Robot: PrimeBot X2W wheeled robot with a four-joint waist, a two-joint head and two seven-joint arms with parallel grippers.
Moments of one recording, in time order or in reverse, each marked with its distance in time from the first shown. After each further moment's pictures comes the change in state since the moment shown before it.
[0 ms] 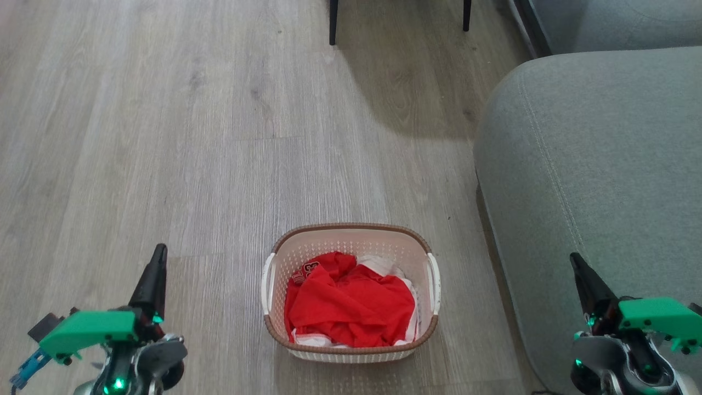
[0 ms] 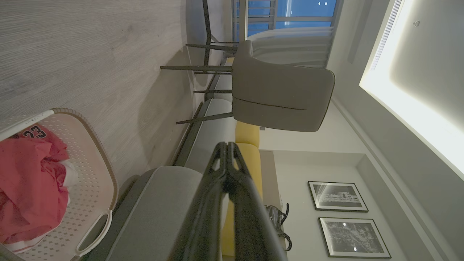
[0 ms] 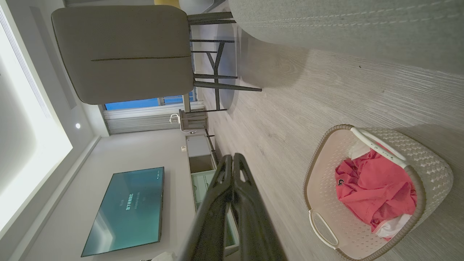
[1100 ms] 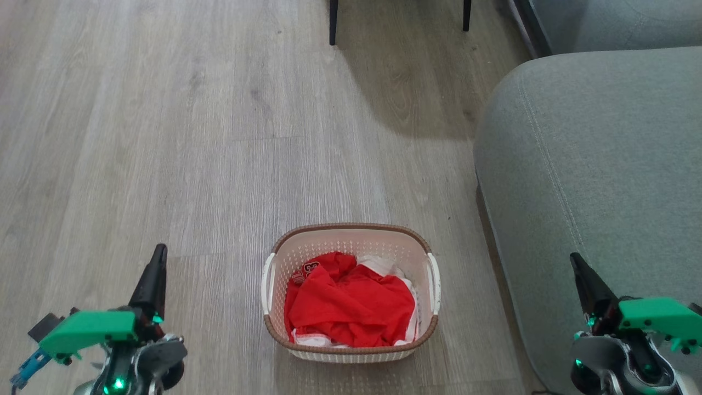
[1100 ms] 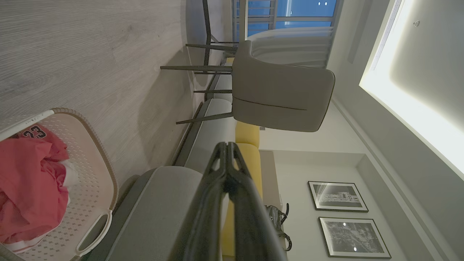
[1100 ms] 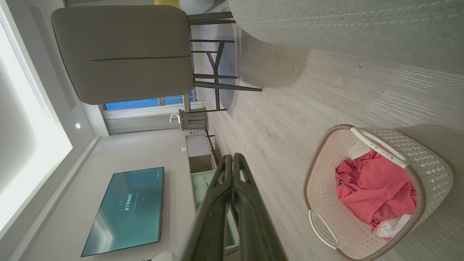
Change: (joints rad) left arm 0.000 0.000 0.000 0.000 0.000 0.000 0.000; right arm 0.000 0.000 0.000 0.000 0.000 0.000 0.000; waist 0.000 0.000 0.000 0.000
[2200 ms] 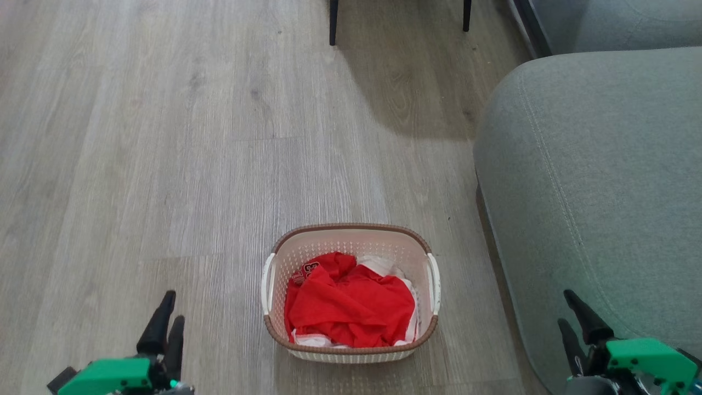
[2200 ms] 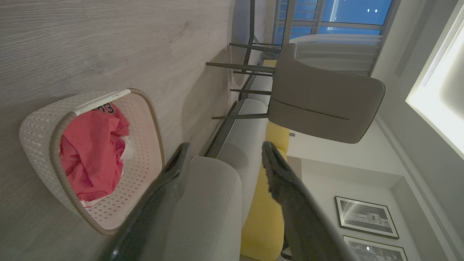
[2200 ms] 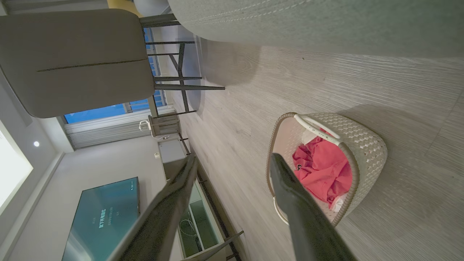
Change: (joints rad) left arm 0.081 -0.012 -0.005 0.092 0.000 0.001 -0.001; right arm 0.062 0.011 0.007 0.091 0.000 0.000 -0.002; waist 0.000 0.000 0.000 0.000
